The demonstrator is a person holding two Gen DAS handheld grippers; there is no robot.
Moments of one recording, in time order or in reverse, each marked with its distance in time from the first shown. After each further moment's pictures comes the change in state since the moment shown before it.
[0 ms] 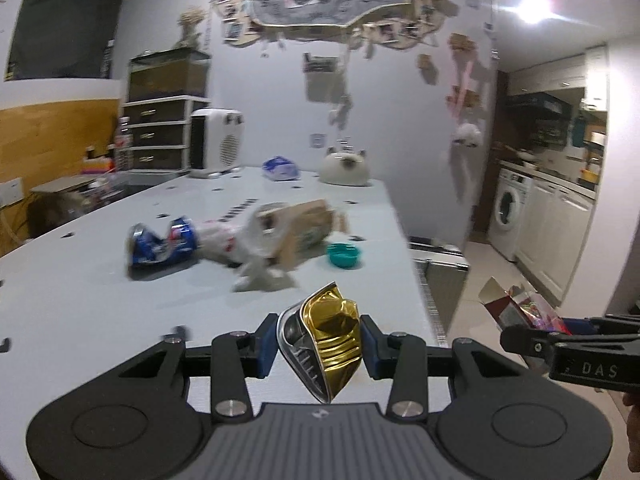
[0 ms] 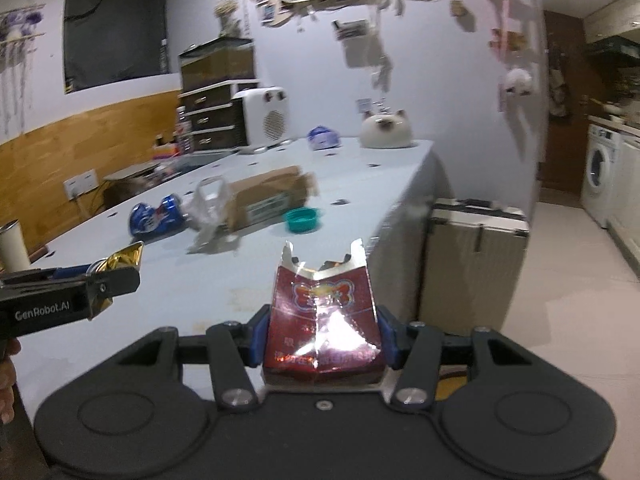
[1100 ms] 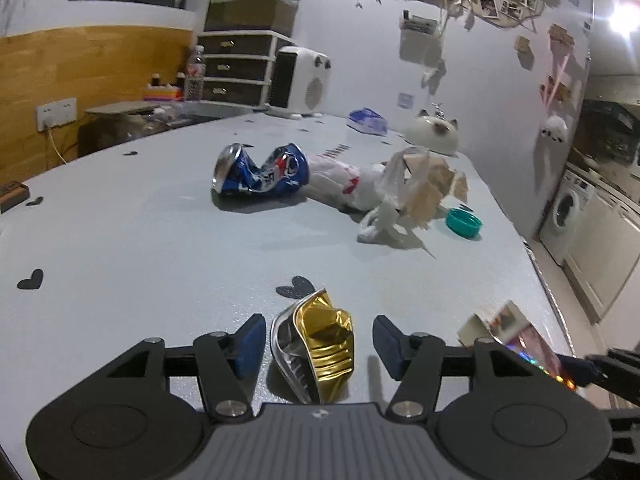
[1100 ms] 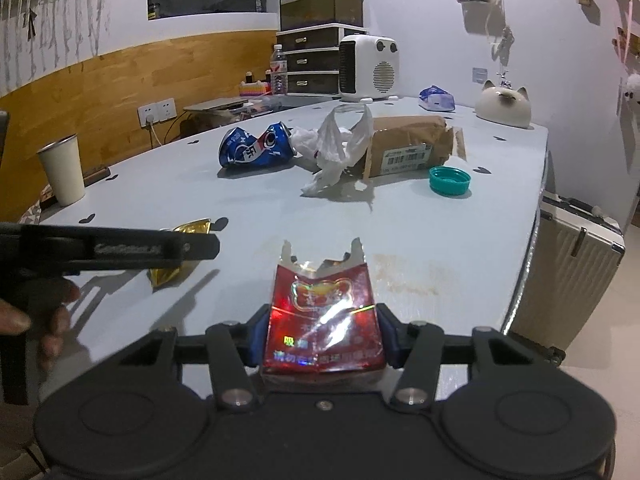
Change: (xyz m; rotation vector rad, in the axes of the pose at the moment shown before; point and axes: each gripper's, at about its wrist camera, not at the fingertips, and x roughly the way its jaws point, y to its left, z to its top) left arm 0.044 0.104 -0.023 -0.173 0.128 0.164; right arm 0.078 0.103 -0.015 -0.178 0.131 0.219
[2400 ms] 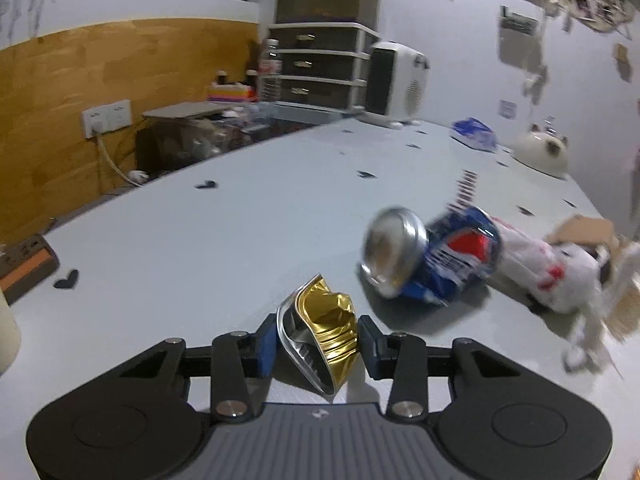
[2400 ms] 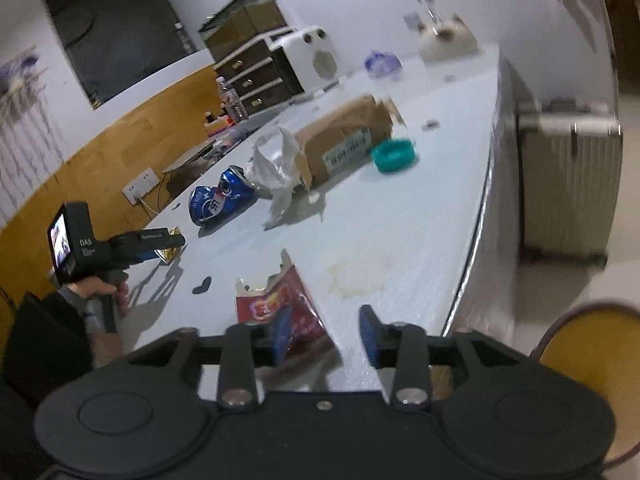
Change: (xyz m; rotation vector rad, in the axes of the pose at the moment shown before) left arm 0.096 0.108 0.092 -0.024 0.037 0.174; right arm -0.017 -0.067 0.009 0.366 0.011 0.105
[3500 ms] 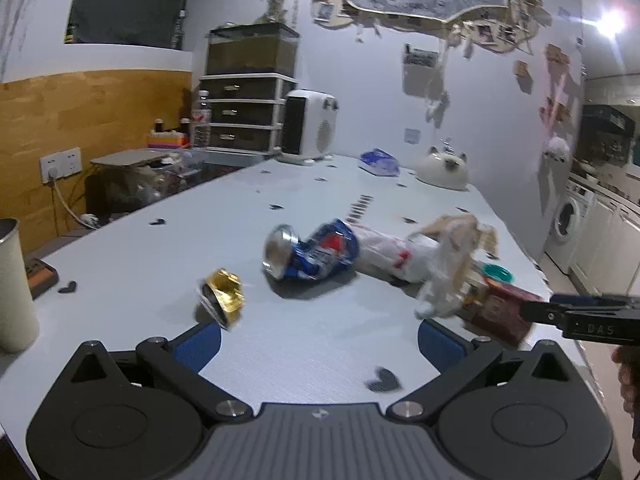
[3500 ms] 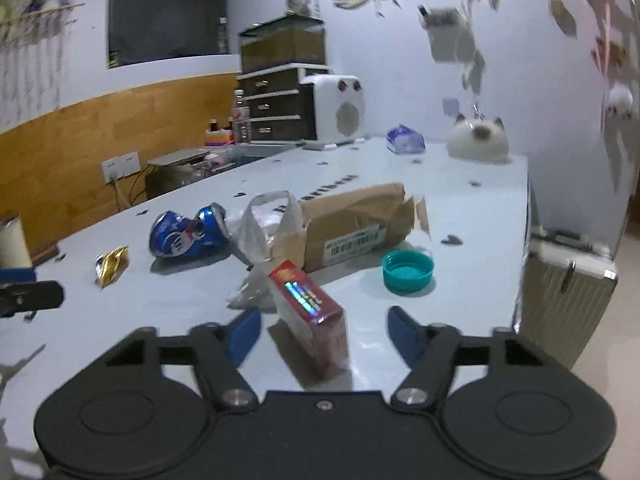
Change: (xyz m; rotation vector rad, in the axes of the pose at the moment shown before) left arm -0.112 -0.025 -0.033 0.078 -0.122 -0.167; right arm 0.077 0.027 0.057 -0.292 -0.138 -0.131
